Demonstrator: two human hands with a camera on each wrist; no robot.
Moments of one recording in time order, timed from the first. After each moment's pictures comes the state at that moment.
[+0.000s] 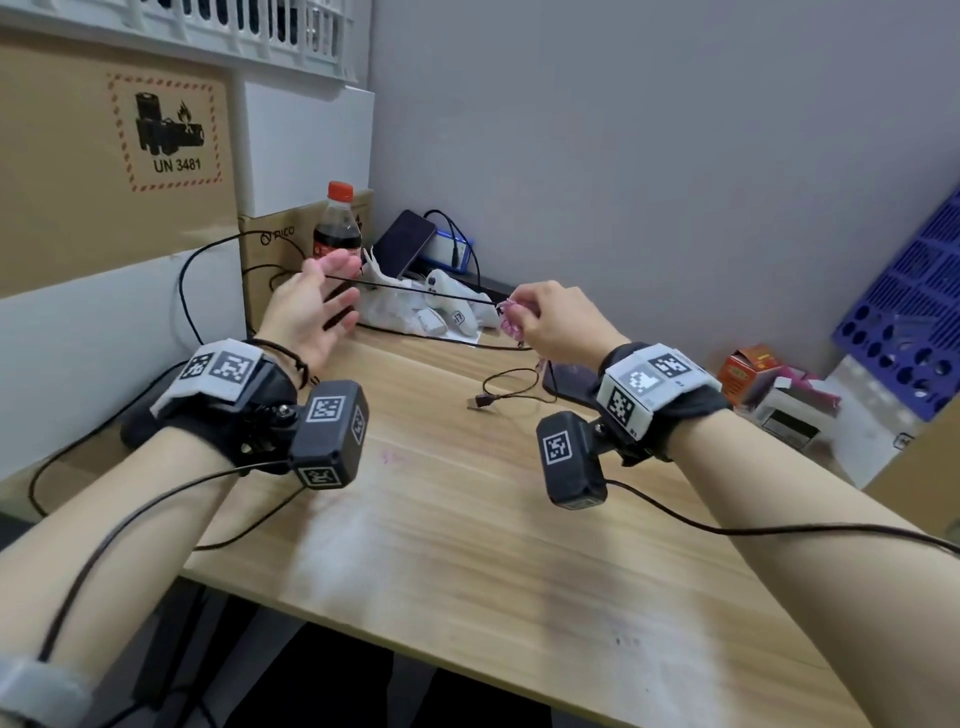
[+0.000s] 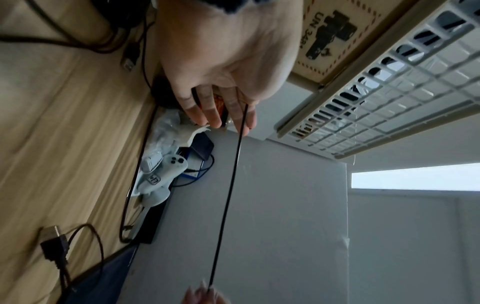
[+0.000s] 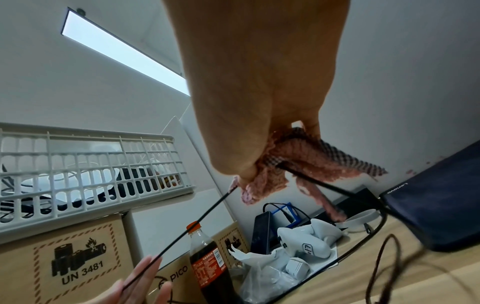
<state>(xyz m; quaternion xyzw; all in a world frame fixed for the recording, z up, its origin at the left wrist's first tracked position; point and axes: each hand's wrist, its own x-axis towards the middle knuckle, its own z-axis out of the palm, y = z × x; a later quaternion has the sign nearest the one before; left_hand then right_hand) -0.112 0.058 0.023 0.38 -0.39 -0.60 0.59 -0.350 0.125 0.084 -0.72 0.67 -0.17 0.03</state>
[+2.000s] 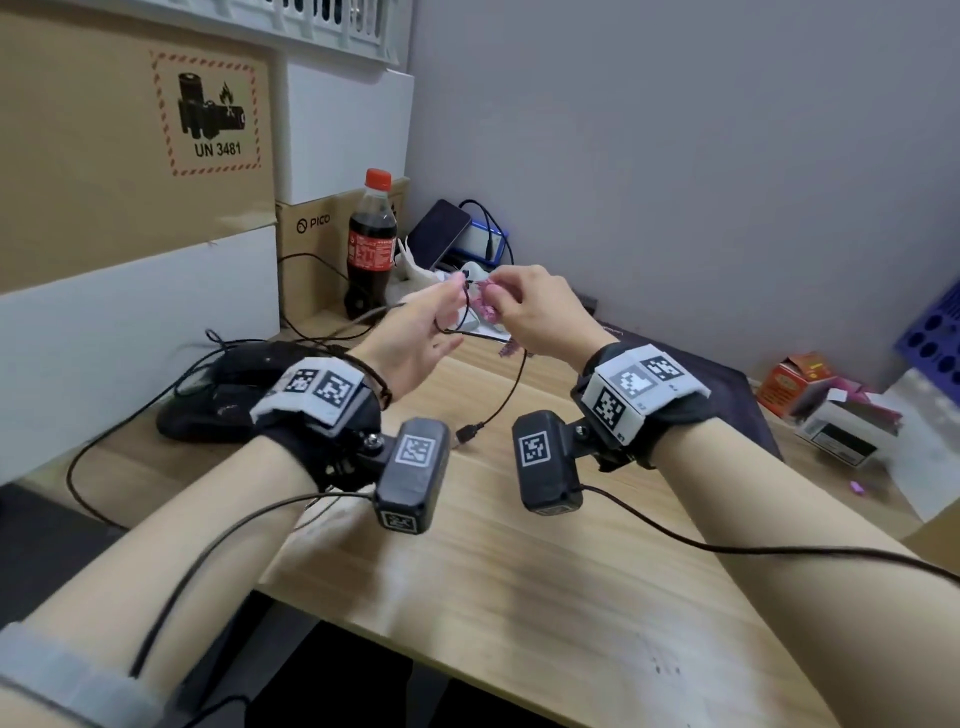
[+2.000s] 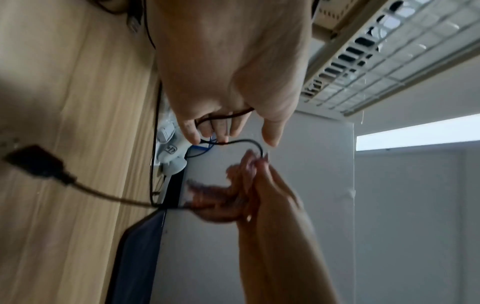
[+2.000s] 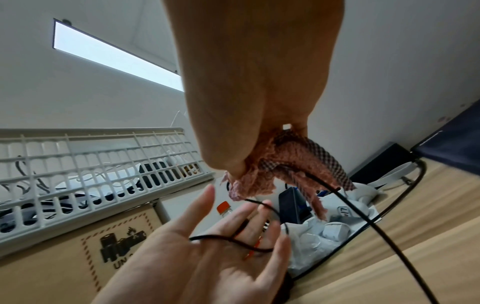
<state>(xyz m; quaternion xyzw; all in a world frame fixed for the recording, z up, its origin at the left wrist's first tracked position) -0.159 0.075 0.015 0.30 -0.50 -0.66 0.47 -0.304 0.102 0.074 -0.76 0.59 -0.26 0.09</state>
